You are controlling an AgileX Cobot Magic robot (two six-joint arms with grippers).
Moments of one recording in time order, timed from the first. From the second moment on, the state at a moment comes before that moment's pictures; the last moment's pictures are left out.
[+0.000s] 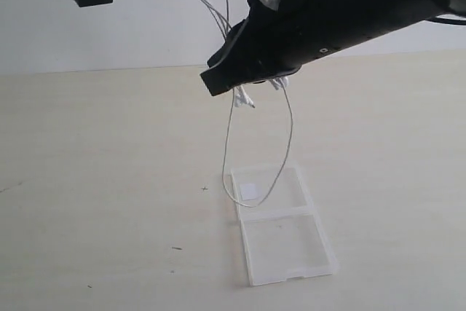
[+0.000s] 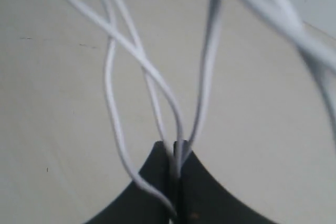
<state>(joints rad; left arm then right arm) -0.23 1.30 -1.01 -1.73 0.68 1.94 0.60 1.51 -1.16 0.61 0.50 -0.71</state>
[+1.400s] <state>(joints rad) -0.23 1.30 -1.01 -1.73 0.59 1.96 0.60 1.54 -1.16 0.90 0.47 -0.78</state>
